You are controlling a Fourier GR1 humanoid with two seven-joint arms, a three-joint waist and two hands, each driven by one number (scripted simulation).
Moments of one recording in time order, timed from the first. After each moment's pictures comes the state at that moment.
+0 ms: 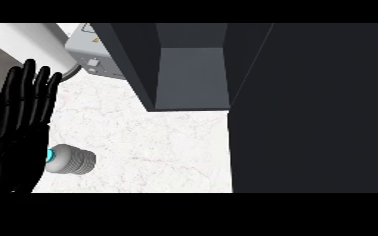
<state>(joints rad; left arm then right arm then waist) 0.01 0.10 -0.01 -2.10 0.05 0.01 0.02 -0.01 -0.12 -0.01 -2.10 0.01 0.01 0.03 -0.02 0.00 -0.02</state>
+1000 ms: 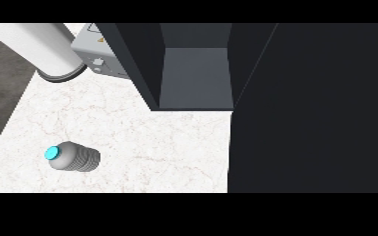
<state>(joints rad) 0.40 0.01 0.00 -2.38 -0.07 0.32 0.21 0.40 -0.07 0.14 -2.43 -0.14 0.10 0.21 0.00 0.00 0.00</state>
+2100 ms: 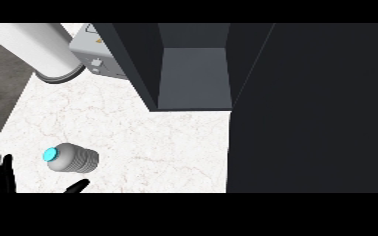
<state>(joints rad) 0.48 0.00 0.04 -2.06 0.00 0.44 -0.06 0.72 -0.07 0.24 -2.49 -0.09 0.18 0.03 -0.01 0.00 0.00</state>
